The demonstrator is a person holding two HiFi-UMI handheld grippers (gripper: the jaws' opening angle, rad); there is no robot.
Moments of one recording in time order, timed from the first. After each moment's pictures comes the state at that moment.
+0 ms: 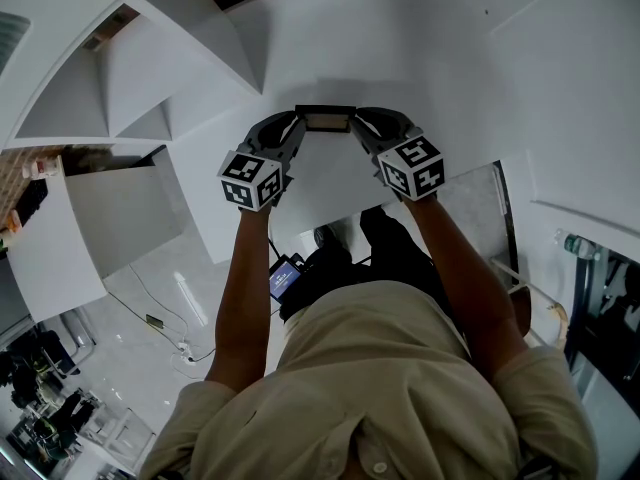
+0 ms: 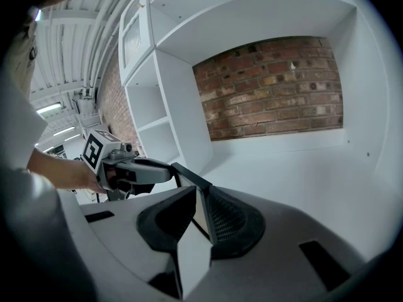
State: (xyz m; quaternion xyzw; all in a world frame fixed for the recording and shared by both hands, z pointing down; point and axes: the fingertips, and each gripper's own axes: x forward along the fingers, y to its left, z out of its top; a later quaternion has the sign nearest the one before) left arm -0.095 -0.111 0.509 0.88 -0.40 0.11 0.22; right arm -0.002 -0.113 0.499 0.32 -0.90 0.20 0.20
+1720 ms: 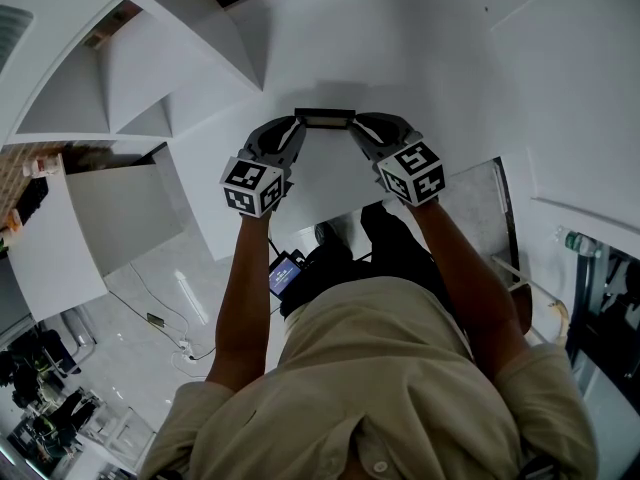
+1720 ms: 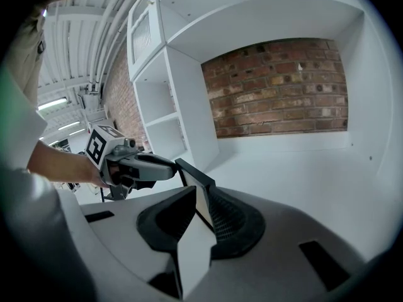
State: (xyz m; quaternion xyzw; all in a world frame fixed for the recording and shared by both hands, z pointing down) left arm -0.096 -0.092 0.510 0.88 -0.40 0.13 0.20; right arm -0.004 -0.092 0.500 0.30 -0.91 0.19 0.22
